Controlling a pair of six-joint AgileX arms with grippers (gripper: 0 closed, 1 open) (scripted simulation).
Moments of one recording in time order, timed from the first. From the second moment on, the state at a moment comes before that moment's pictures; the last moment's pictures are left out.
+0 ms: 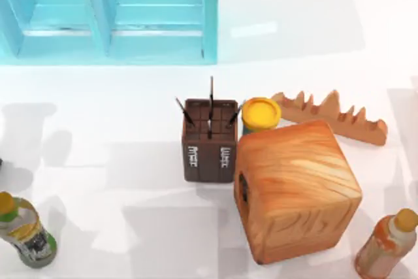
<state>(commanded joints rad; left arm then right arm) 0.12 1.11 0.92 -0.80 0.00 0.14 0.00 0.00 0.00 0.00 0.00 0.00</state>
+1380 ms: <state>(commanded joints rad) 0.20 1.83 1.39 -1.13 0.00 0.22 0.00 0.00 0.00 0.00 0.00 0.00</state>
